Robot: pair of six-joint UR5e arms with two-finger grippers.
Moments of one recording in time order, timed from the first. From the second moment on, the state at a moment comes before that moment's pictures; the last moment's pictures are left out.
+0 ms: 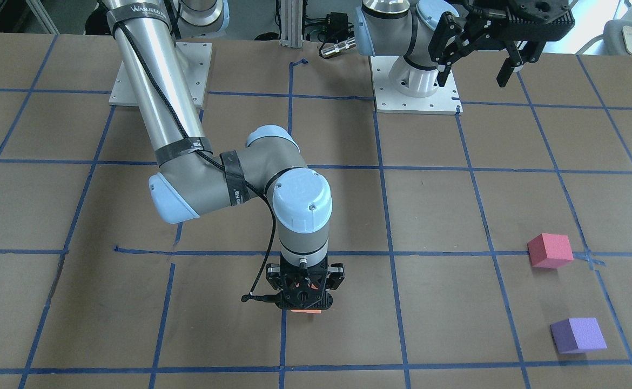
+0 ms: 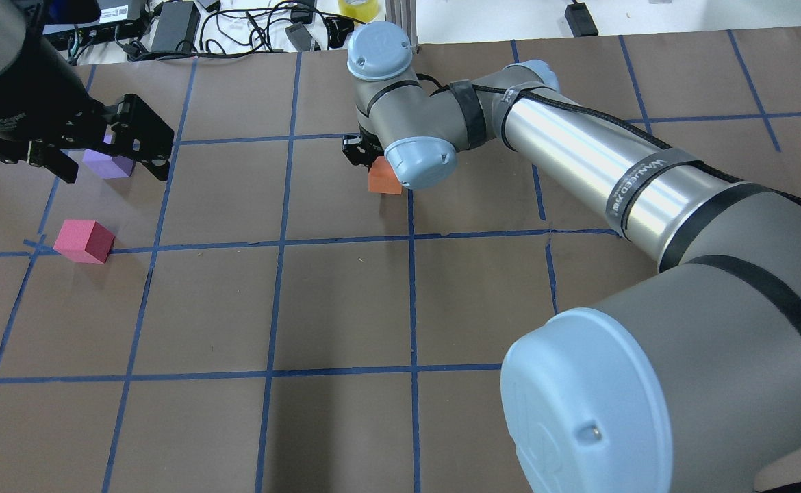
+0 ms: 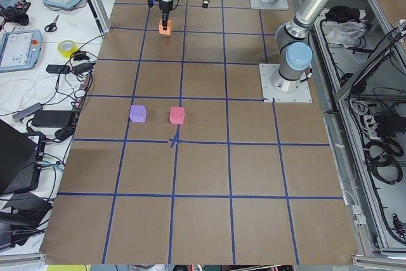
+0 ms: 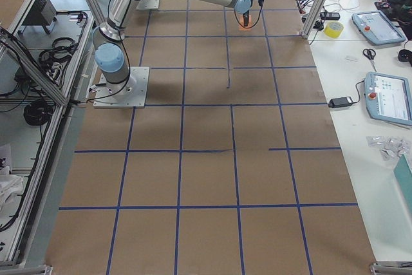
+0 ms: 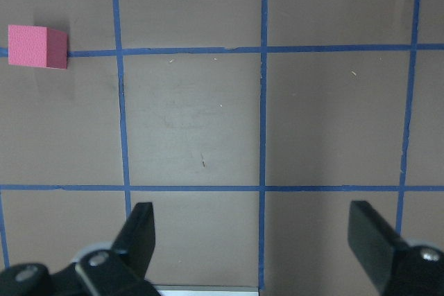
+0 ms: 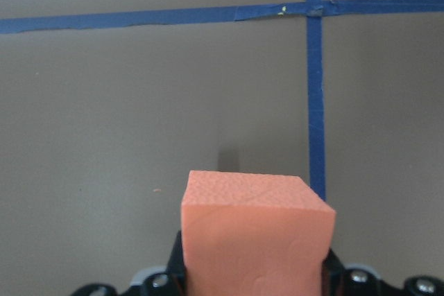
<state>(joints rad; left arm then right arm) -1.51 -1.39 -1.56 -1.67 1.61 0.05 1.97 -0.85 1.30 -2.18 -1.58 0.42</state>
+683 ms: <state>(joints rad) -1.51 -1.38 -1.58 -1.67 1.62 0.06 1.98 -0.74 1.18 -2.18 -1.58 0.42</state>
